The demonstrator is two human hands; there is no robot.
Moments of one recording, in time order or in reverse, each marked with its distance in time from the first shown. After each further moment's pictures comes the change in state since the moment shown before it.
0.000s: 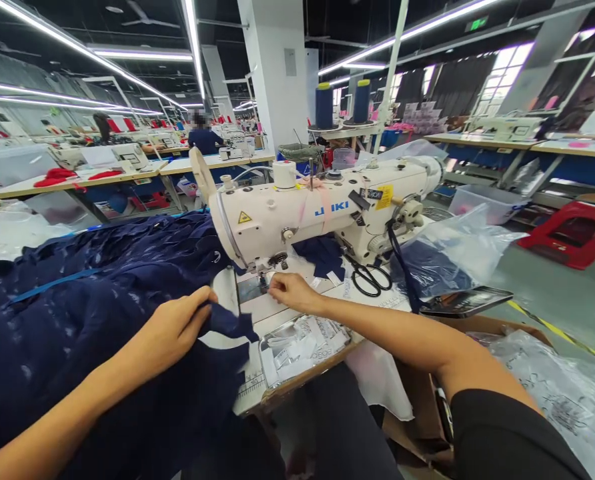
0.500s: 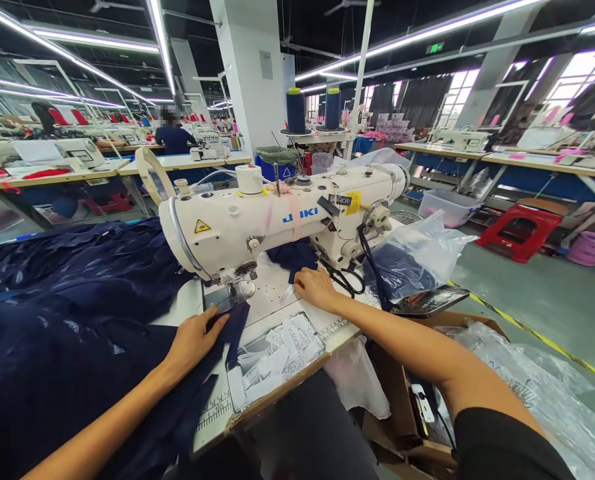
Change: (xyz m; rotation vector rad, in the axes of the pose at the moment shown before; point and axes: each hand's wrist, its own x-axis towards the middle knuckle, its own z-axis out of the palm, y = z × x) left_hand 0.048 -0.006 0.096 0.011 -0.011 -0.227; right_hand -0.032 0.028 -0.078 -0.821 0.085 0.186
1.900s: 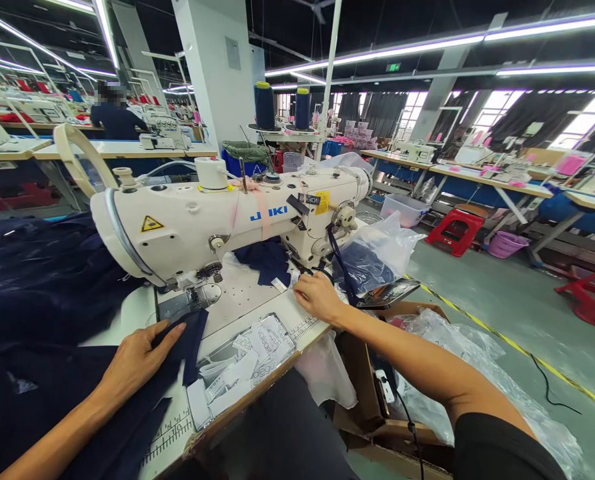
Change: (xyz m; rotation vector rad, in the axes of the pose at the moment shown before) left_hand -0.001 -0.002 -0.008 -0.301 0.082 0.040; right_hand -0.050 0.040 -0.019 0.015 0.188 -0.177
